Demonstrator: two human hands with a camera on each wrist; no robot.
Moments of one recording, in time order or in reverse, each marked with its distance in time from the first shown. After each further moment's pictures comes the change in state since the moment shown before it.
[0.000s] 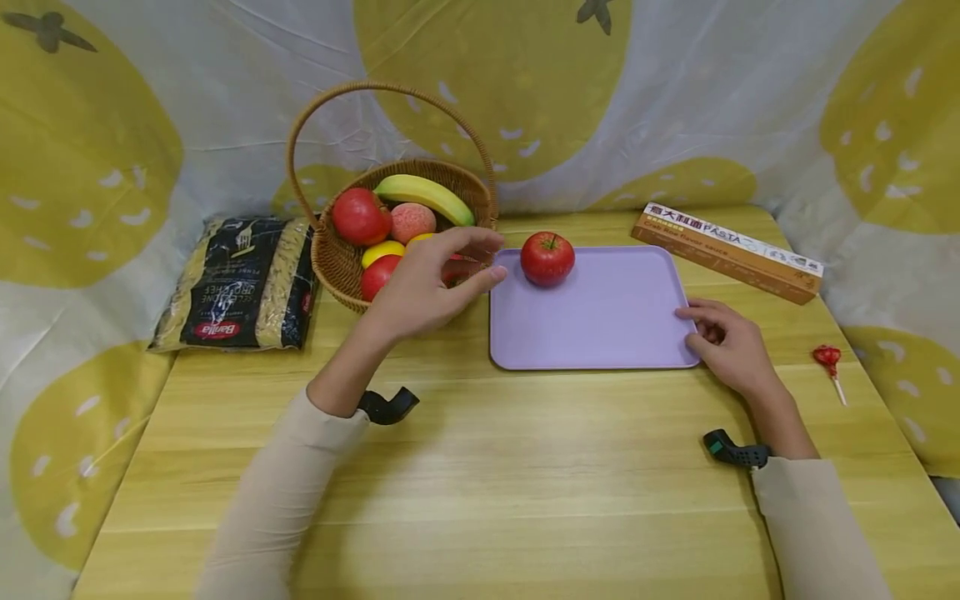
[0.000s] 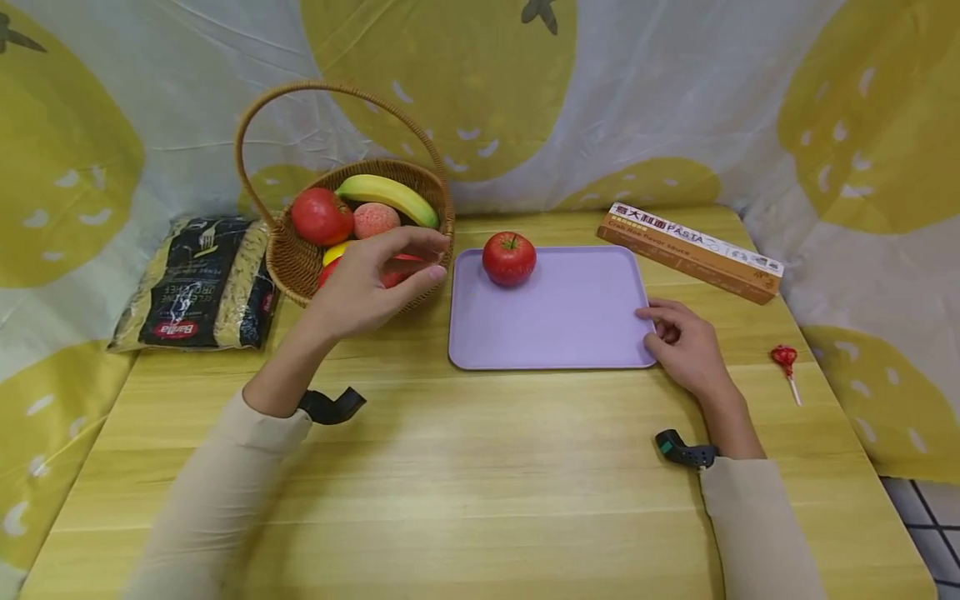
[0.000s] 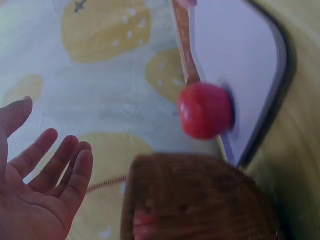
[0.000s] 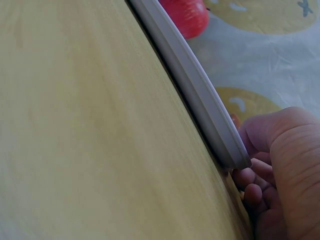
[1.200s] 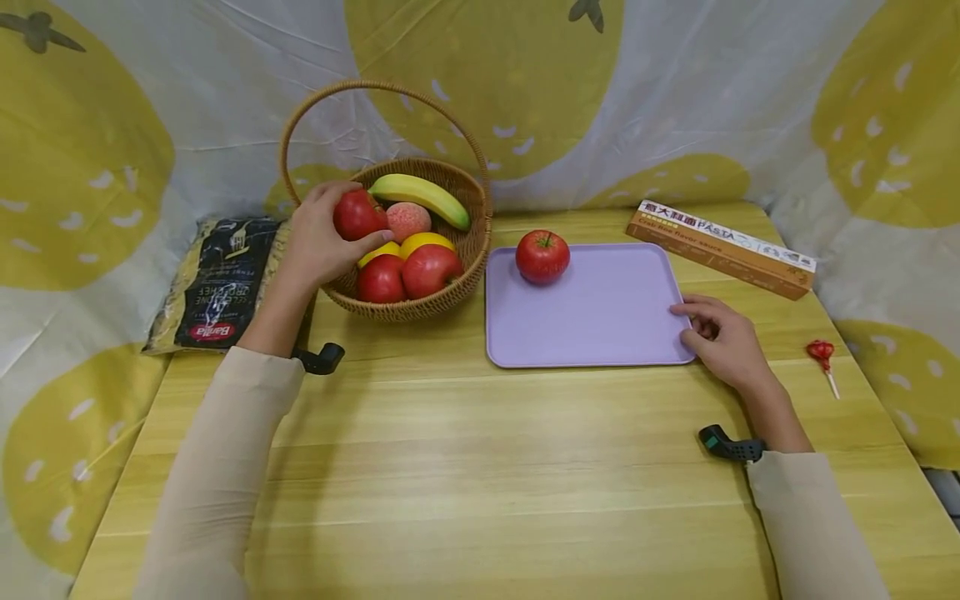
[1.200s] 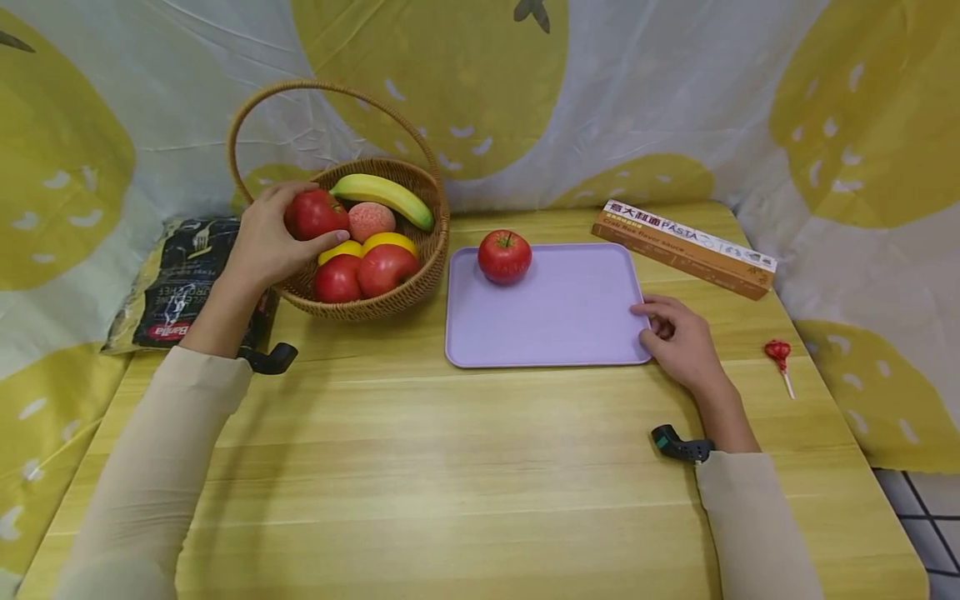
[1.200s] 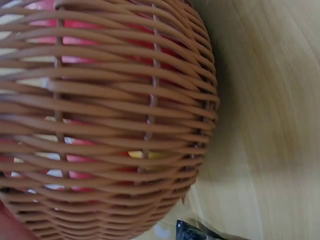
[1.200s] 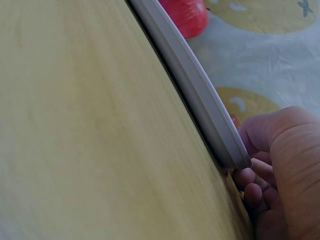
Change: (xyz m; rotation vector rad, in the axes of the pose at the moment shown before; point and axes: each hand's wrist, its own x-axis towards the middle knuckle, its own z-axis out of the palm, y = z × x) left_hand -0.001 -0.091 -0.105 0.438 0.231 -0.367; right_hand 0.002 0.000 -0.002 -0.006 -0.036 0.046
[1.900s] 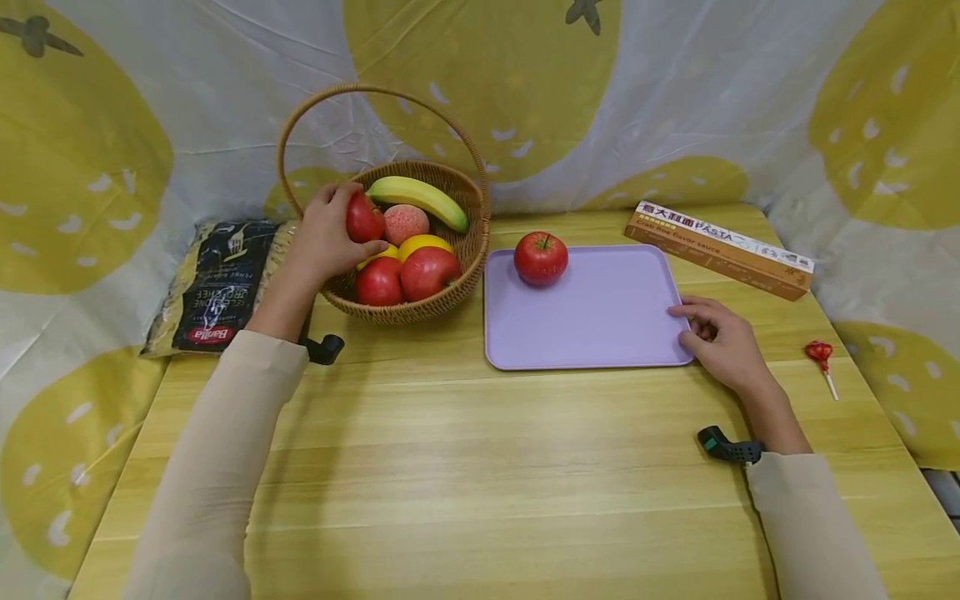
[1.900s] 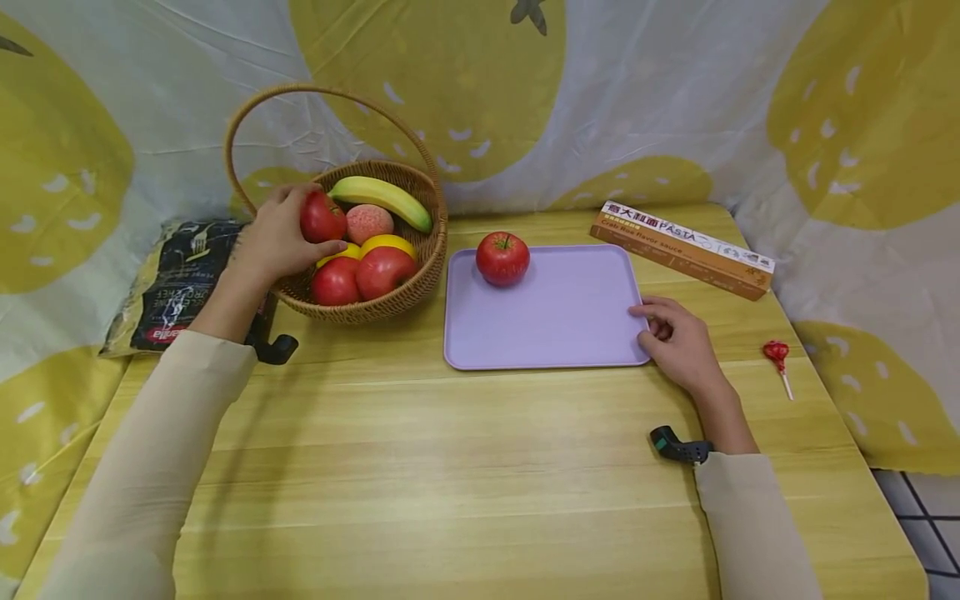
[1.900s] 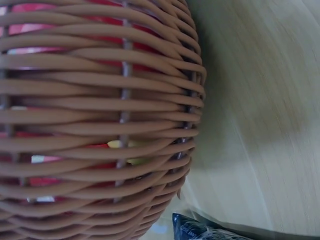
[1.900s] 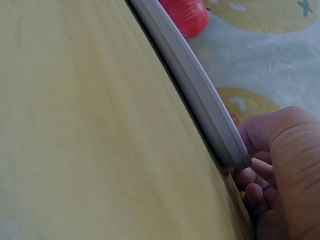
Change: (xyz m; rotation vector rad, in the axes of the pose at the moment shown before) left_hand 0.020 -0.005 0.007 0.148 -0.123 -0.047; right_hand -0.001 -0.001 0.000 -0.003 0.002 -0.025
